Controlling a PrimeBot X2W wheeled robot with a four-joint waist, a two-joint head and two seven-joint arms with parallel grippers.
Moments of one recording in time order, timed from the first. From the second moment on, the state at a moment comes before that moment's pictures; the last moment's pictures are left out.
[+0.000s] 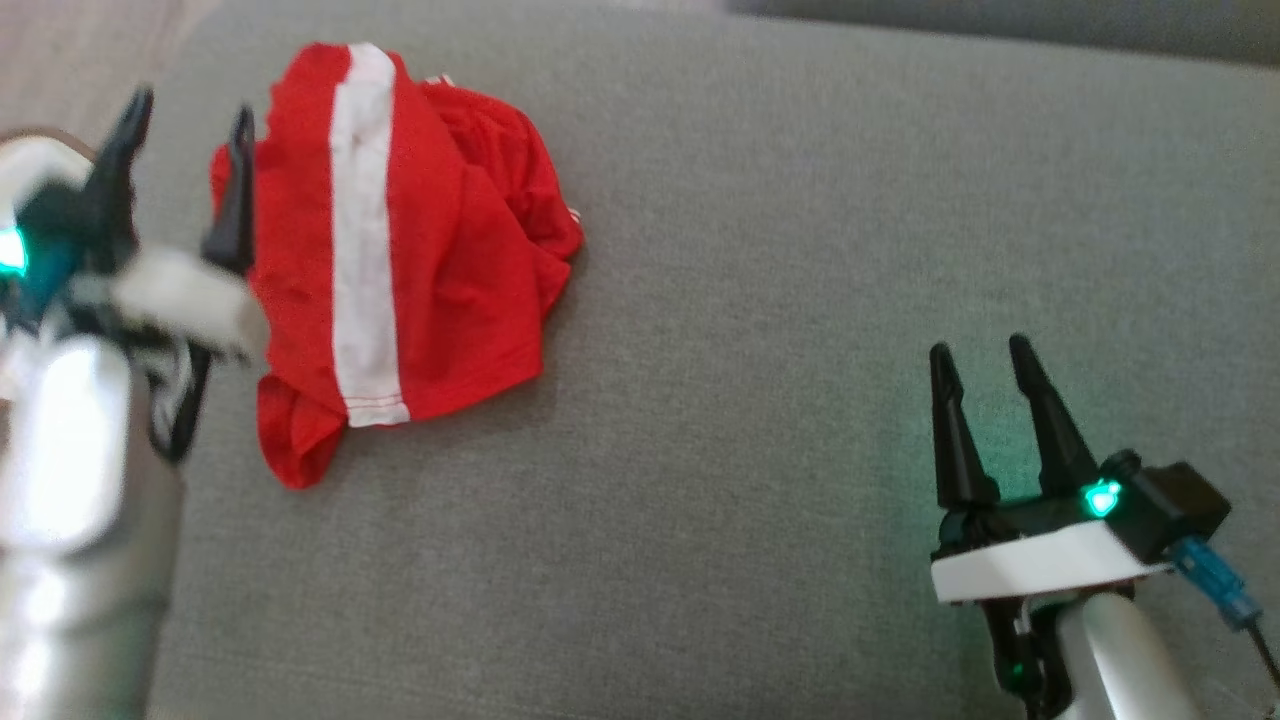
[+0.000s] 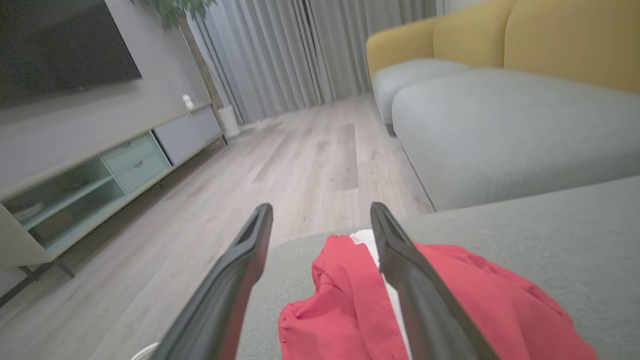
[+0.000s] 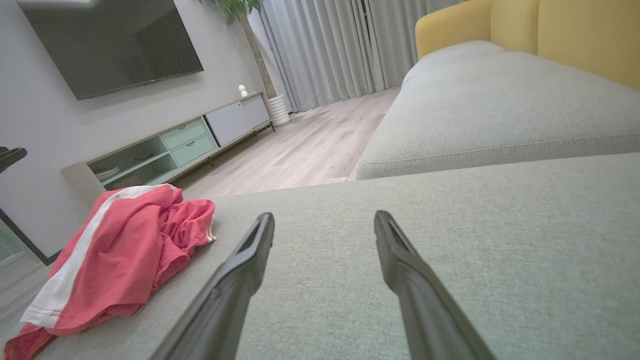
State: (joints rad) left arm -0.59 0.30 -0.11 0.44 -0.13 -0.12 -0.04; right arm -0.06 -0.04 0.14 0.13 0.26 0.12 -0.25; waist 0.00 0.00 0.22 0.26
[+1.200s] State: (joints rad) left arm -1.09 0.45 -0.51 0.96 -0.59 -0.12 -0.04; right arm -0.15 -0.05 0.09 0.09 0.25 0.12 -0.25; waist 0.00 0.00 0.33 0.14
